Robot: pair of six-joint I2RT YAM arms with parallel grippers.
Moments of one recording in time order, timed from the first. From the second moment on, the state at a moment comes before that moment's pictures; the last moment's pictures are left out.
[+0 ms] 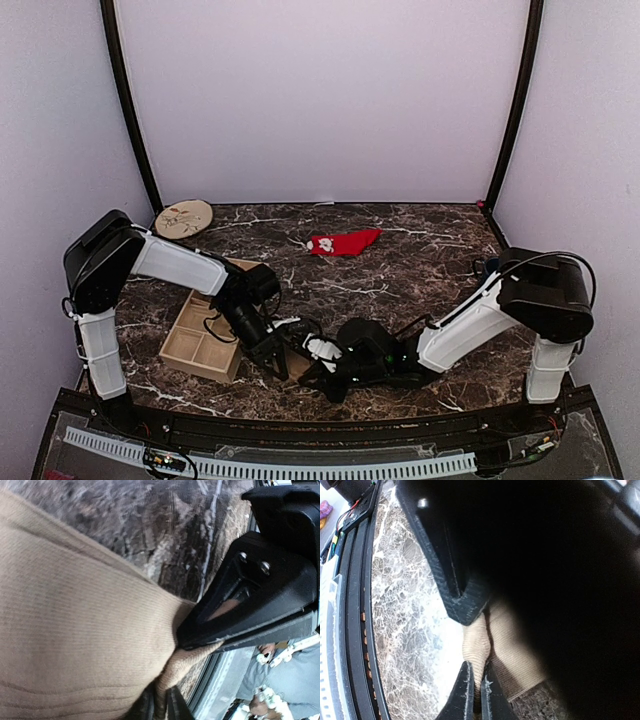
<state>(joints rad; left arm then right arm) -0.75 1.94 1.07 -0.70 0.84 0.10 1.24 1.90 0.77 0.52 -0.18 0.20</state>
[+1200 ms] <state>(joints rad) -0.74 1.79 1.00 -0.51 0.70 -0.07 1.21 1.76 0.69 0.35 -0.17 0.46</state>
